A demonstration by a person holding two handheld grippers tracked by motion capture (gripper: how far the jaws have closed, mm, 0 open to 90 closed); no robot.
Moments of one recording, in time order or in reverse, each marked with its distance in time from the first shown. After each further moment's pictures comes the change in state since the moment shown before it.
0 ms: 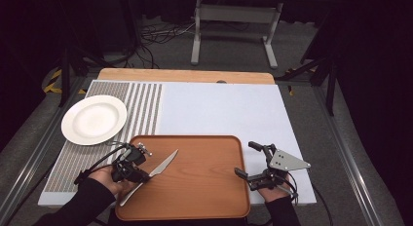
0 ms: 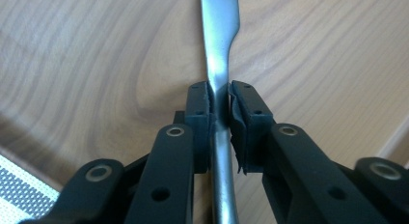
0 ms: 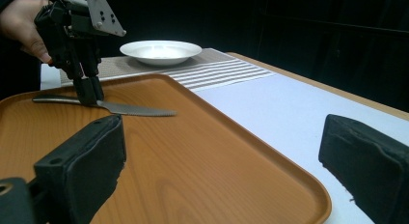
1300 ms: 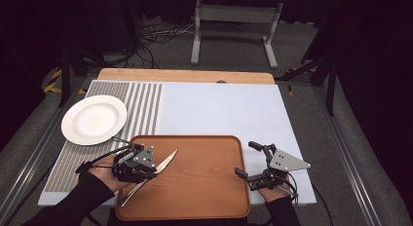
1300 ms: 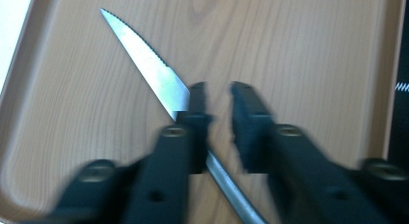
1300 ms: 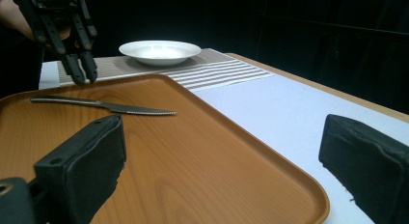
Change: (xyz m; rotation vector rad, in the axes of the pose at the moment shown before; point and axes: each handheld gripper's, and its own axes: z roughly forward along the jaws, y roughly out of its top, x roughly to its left) left arm -0.022 0.006 -0.027 -0.121 0.043 0.577; right arm 0.000 0.000 0.000 -0.002 -0.004 -0.005
